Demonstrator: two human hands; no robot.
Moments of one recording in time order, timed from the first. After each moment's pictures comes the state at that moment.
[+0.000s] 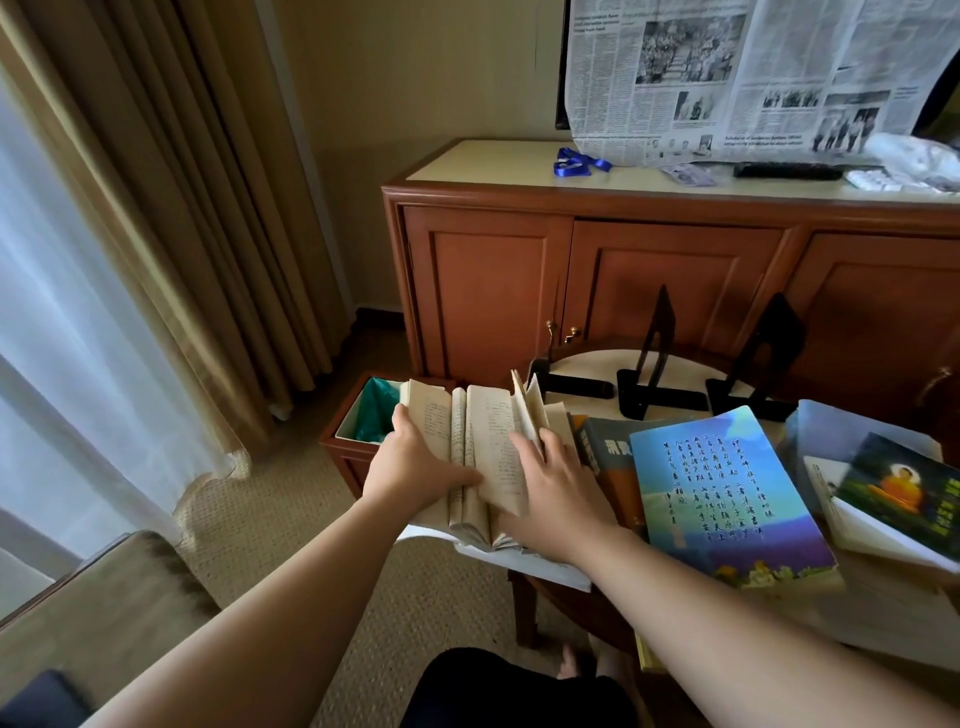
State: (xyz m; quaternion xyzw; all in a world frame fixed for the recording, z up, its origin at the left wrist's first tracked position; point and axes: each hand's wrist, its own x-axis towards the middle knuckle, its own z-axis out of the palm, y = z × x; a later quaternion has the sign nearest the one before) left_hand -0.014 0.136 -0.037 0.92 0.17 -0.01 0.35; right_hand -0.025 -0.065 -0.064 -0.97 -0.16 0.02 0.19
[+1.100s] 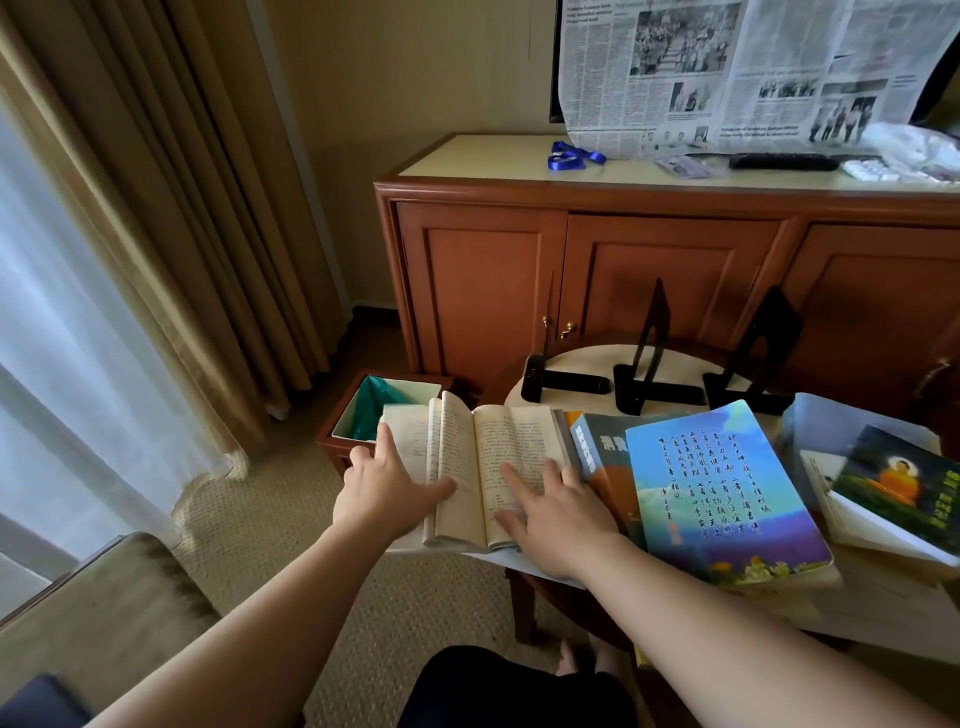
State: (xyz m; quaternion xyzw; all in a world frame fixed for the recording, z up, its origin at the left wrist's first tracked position) left_hand -0.025 0.154 -0.069 0.96 0.19 -0.04 0.21; right_hand -0.027 -0.075 -0.085 -0.98 -0.16 0.14 0.04
